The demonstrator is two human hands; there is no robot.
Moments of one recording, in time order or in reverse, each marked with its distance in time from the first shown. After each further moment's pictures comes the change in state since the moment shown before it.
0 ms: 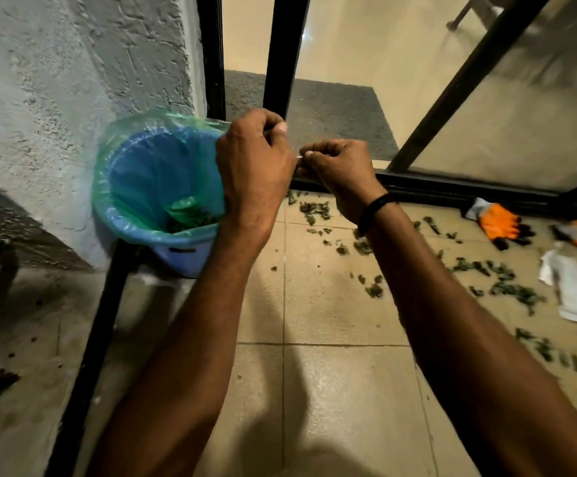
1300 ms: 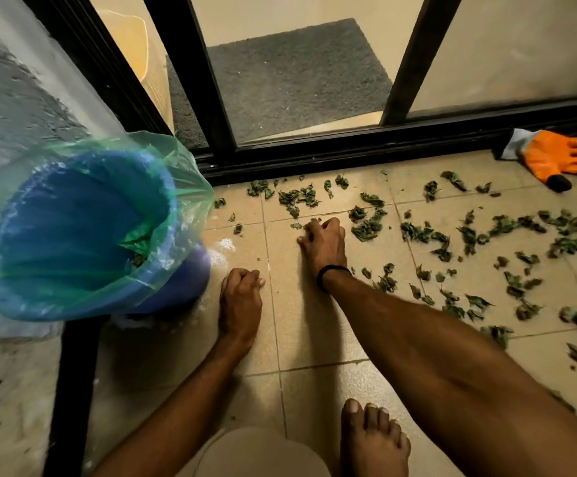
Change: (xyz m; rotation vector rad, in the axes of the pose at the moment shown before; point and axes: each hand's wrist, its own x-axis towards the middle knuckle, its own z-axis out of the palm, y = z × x) left_hand -0.135 -0.217 0.136 0.470 -0.529 -0.011; right_hand 0.070 0.273 -0.020 -0.650 0.068 0.125
